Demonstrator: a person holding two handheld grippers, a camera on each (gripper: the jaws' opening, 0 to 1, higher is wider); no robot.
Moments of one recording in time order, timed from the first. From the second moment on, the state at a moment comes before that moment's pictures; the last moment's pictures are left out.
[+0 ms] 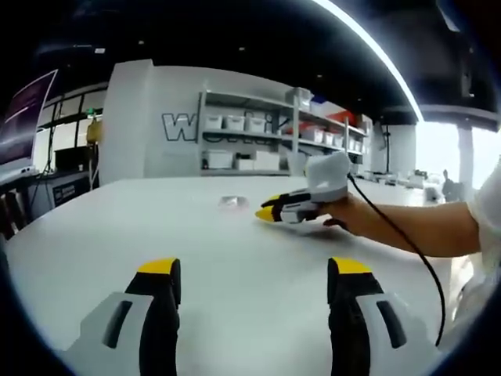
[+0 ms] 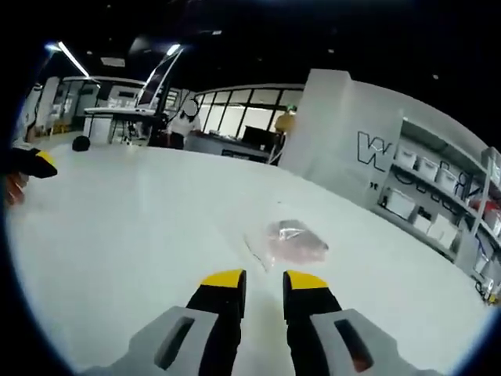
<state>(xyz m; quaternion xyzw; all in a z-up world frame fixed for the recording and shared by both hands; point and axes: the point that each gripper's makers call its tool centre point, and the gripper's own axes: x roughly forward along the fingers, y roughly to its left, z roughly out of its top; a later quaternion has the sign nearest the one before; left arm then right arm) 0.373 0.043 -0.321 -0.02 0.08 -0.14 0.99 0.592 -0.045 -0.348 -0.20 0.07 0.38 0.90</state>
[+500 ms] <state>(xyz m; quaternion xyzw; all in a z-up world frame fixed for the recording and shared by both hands) 0.370 0.046 -0.322 -0.02 0.08 -0.15 0.99 0.605 -0.038 -0.352 -0.22 0.08 0.37 0.90</state>
